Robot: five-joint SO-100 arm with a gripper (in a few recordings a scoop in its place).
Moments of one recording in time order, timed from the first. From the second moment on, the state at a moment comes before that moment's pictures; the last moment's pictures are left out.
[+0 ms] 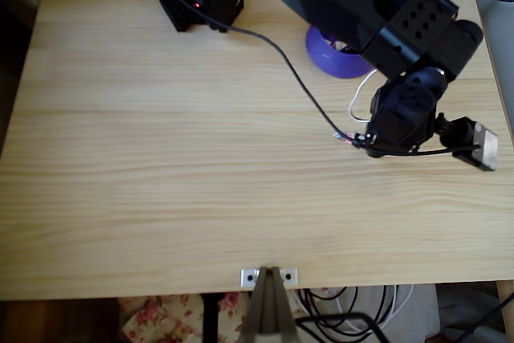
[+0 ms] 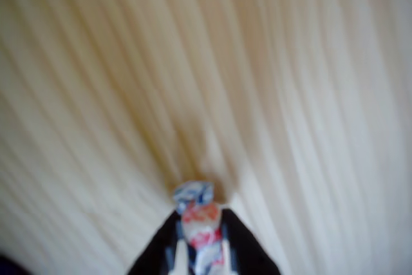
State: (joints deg) arm -44.7 49.7 50.2 79.5 -20.3
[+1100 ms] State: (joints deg) arm -48.2 108.1 84.9 89.1 -6.2
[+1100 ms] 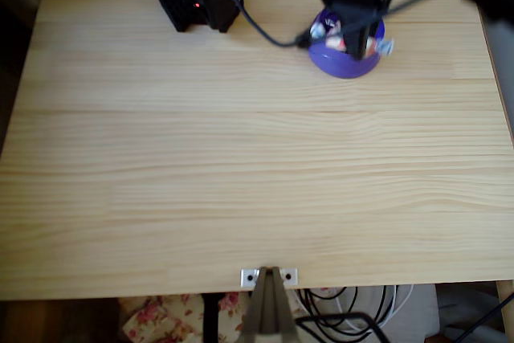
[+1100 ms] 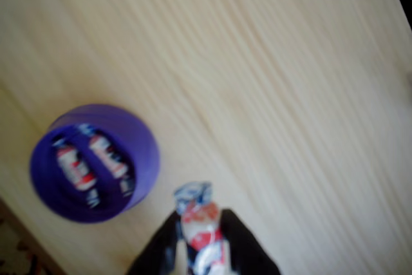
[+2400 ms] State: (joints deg) arm -72.9 124.5 108.5 76.6 5.0
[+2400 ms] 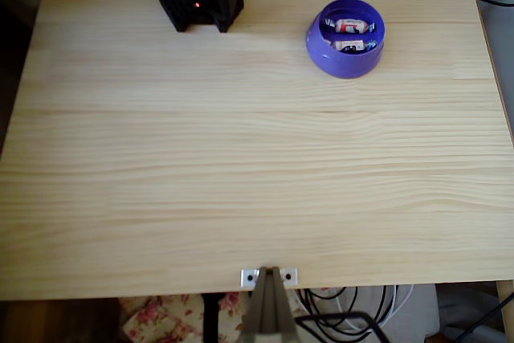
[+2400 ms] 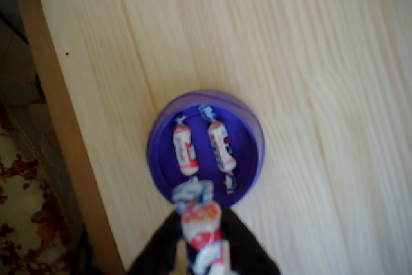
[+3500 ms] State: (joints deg) arm -75.2 121.4 117.5 65.2 9.1
